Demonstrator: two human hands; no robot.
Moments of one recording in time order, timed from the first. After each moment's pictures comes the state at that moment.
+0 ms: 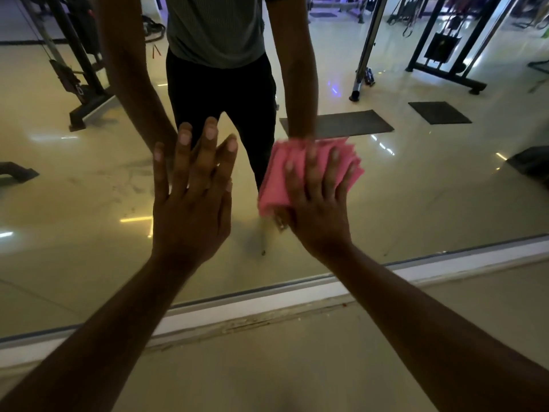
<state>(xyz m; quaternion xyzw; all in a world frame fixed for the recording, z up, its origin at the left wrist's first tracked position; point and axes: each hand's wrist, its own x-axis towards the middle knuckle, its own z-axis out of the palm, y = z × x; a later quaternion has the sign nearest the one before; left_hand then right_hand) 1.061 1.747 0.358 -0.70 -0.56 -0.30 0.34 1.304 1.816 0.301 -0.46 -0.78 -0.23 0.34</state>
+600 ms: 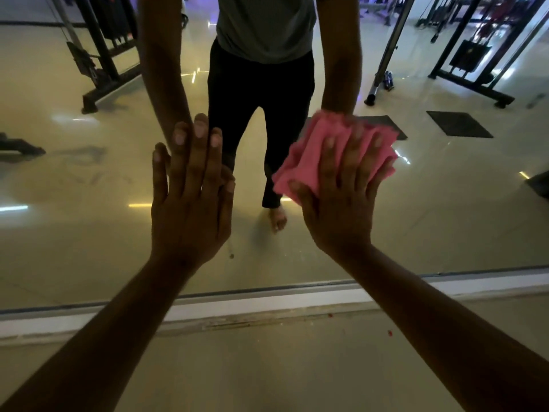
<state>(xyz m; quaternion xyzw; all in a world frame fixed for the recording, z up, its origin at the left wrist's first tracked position) 1.138 1.771 0.339 -0.66 -0.59 -0.33 0.33 1.389 1.849 0.323 -0.50 -0.74 -0.21 0.39</state>
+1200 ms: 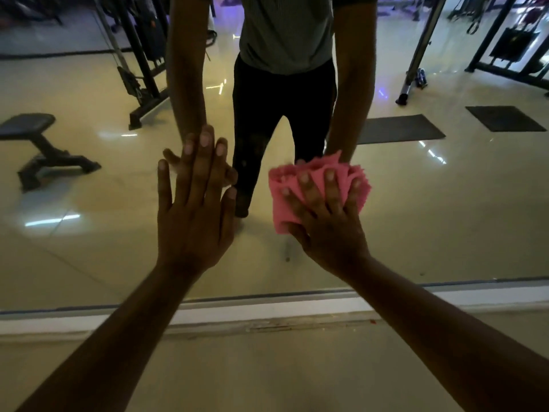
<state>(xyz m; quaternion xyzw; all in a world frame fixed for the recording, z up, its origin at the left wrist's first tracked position) 1.038 1.728 0.363 -0.67 -0.59 -0.31 0.32 1.292 1.820 0.293 -0.38 -0.83 -0.23 0.33</state>
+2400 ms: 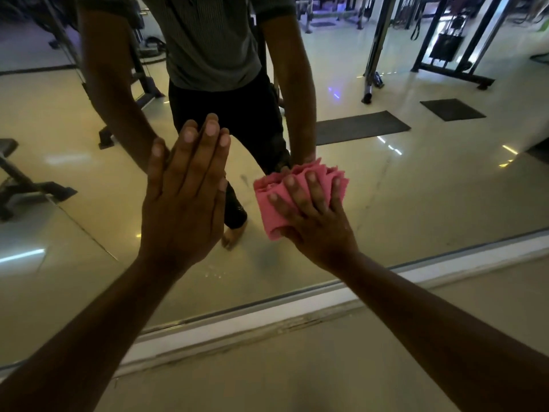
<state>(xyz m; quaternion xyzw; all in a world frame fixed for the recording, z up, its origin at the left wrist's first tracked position) 0.827 1.697 0.395 -0.73 -0.52 -0.29 0.33 1.095 1.756 0.289 -0.39 -0.84 -0.25 0.29</state>
